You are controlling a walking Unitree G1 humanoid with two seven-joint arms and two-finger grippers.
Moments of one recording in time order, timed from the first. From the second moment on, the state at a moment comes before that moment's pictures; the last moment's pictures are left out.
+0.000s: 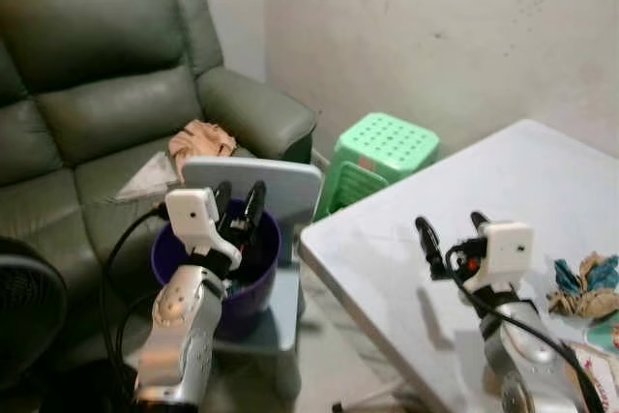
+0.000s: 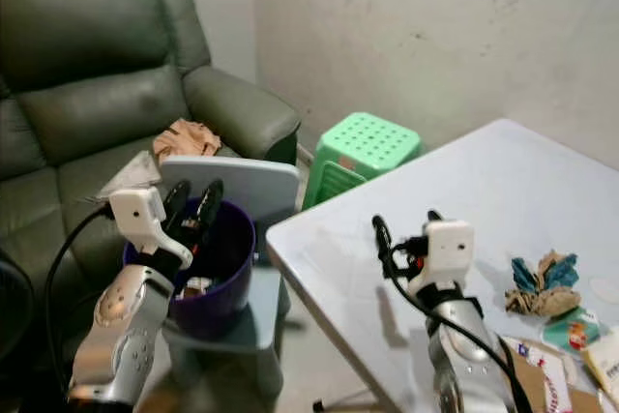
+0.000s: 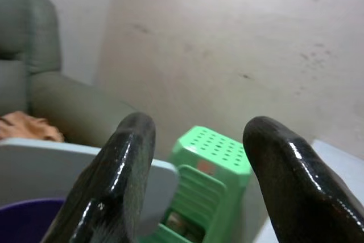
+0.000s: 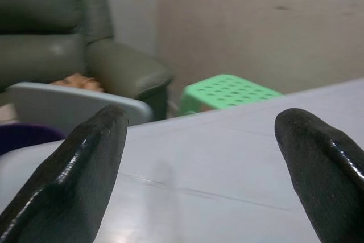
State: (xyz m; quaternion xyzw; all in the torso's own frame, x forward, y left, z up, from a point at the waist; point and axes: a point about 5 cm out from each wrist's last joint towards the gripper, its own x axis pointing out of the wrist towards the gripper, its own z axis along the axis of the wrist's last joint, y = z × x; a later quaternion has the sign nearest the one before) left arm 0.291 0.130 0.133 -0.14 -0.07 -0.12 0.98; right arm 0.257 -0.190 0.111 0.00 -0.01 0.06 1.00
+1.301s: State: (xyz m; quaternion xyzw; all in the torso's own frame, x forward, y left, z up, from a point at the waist) left arm 0.300 0.137 0.139 -0.12 -0.08 -0.12 0.98; right arm 0.268 -0.173 0.119 0.01 -0.02 0.08 1.00
